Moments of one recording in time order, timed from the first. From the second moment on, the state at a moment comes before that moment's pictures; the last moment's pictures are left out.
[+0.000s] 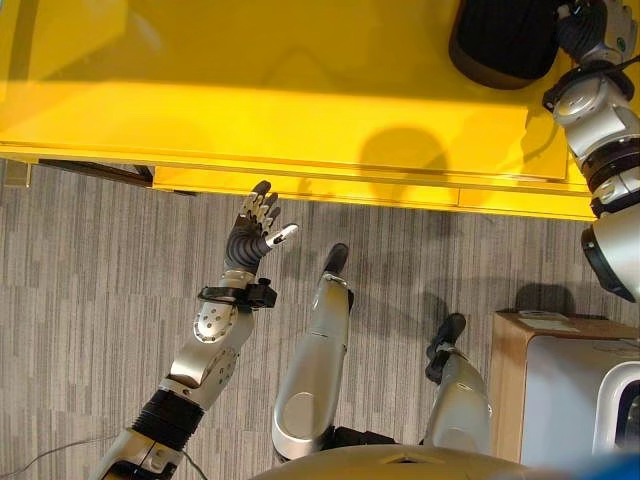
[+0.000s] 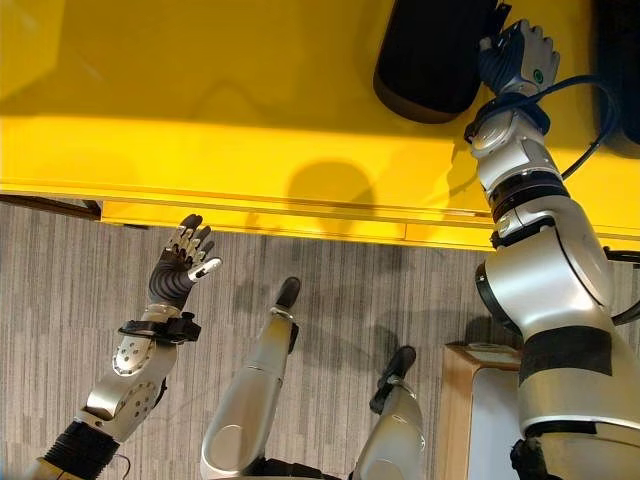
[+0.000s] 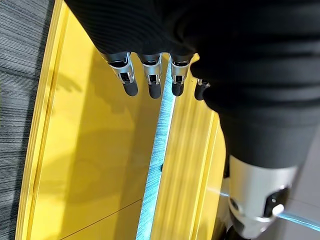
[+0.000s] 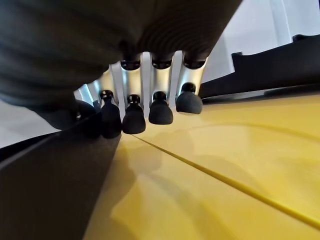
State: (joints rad) left arm -0.07 0.52 -0.31 -0.04 -0.66 -0.30 0.20; right arm -1.47 -0.65 0.68 1.32 -0.07 0.00 -0.49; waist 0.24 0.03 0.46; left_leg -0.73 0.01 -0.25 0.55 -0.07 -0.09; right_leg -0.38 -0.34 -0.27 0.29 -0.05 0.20
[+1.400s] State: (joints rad) left arm -0.08 0.52 -0.30 -0.03 -0.66 -0.32 0.22; right arm -1.47 -0.65 0.76 1.23 -0.26 0.00 -0.51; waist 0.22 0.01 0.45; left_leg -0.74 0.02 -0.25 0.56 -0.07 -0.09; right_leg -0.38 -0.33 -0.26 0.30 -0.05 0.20
